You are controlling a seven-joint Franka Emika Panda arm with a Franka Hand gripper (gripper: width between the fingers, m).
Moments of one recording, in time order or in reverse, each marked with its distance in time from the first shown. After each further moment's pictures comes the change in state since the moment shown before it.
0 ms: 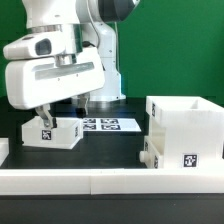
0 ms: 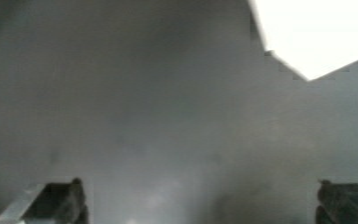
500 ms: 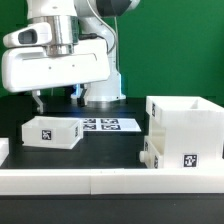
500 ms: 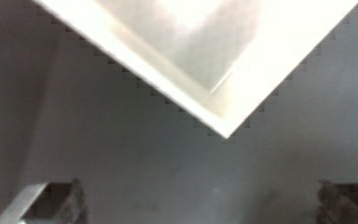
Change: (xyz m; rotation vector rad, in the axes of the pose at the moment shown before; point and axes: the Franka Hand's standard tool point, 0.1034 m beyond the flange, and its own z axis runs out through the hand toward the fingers) arm -0.029 -0.021 -0.014 -0.033 0.001 0.400
